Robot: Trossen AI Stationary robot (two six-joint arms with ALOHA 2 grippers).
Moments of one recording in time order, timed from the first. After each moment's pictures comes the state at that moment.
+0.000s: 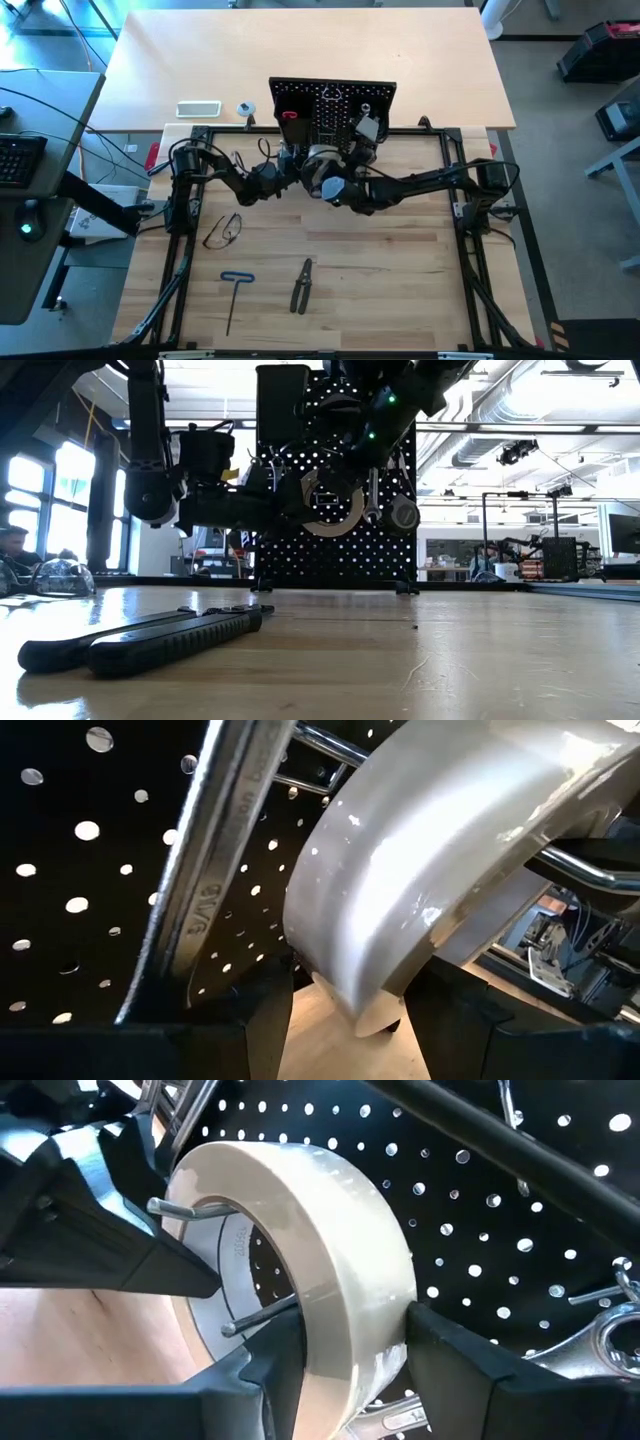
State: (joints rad) left arm 0.31 2.02 0.60 1.46 -0.30 -0.34; right arm 0.00 1.84 1.26 -0.14 1.09 -0.14
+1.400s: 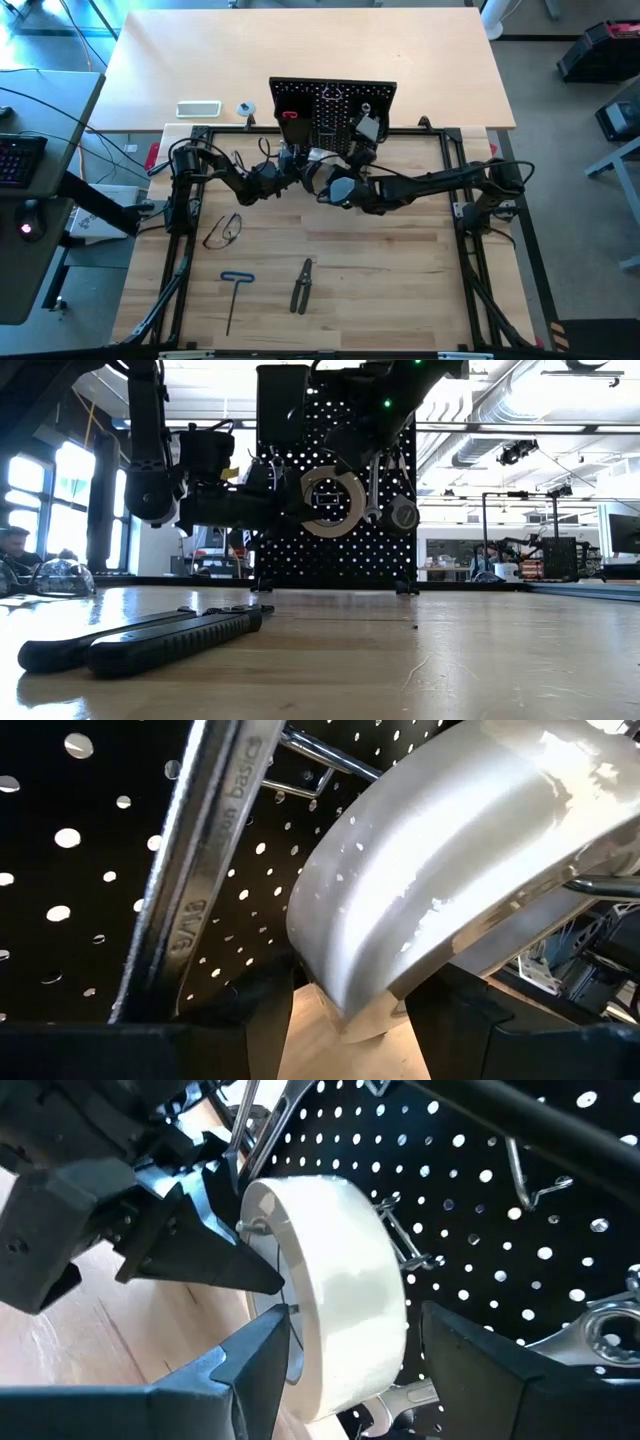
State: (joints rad) left arm 0.31 2.02 0.60 1.46 -0.27 -0.34; right arm 0.03 1.73 1.26 -0.27 0.94 -0.06
